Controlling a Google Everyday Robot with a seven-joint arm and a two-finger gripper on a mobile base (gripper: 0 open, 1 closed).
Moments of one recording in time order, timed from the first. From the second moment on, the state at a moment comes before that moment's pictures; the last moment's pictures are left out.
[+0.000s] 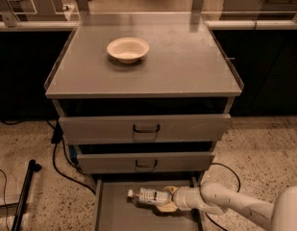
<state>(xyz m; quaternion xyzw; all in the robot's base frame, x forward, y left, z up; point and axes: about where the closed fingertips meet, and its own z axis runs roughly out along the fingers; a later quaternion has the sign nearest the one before) 0.515 -0.082 0.243 -0.49 0.76 0.26 0.34</state>
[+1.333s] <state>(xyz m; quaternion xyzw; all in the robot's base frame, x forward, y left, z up) 0.511 -0.138 0.382 -0.50 0.75 0.22 0.38</state>
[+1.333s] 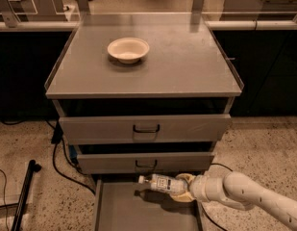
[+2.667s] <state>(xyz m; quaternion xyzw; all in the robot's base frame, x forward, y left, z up) 0.500 -0.155 0.575 -0.55 0.69 0.11 0.46</state>
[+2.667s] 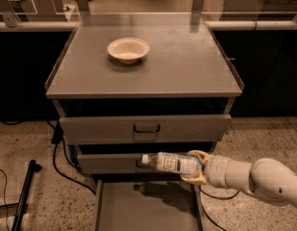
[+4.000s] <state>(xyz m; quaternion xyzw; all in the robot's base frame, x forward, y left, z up) 0.514 -0.166 0.739 -0.57 0.65 0.05 0.50</state>
